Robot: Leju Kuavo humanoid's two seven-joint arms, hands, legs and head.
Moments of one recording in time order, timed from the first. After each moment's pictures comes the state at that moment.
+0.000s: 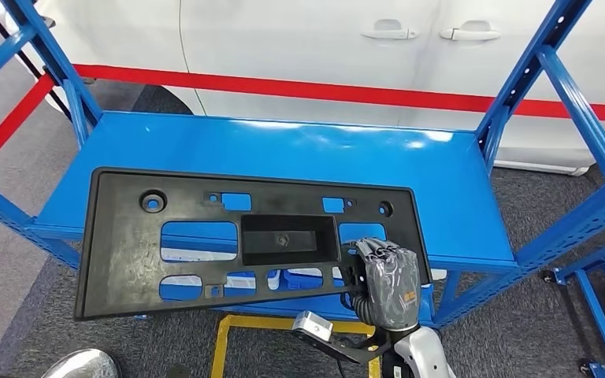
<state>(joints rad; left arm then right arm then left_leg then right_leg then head) -0.07 -0.22 0.88 -0.19 -1.31 0.35 -0.43 -0.06 -0.10 0.64 -1.56 1.19 -0.58 -0.07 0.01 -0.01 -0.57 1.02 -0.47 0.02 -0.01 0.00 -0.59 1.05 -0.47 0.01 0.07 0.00</state>
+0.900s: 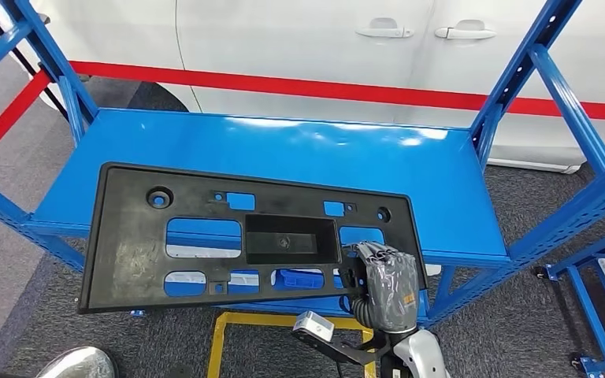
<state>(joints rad) -0.07 -0.22 0.88 -0.19 -1.31 0.37 -0.42 -0.04 -0.10 0.64 -1.56 1.15 -0.58 -0.07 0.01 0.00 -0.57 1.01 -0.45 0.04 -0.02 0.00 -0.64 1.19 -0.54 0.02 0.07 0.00</state>
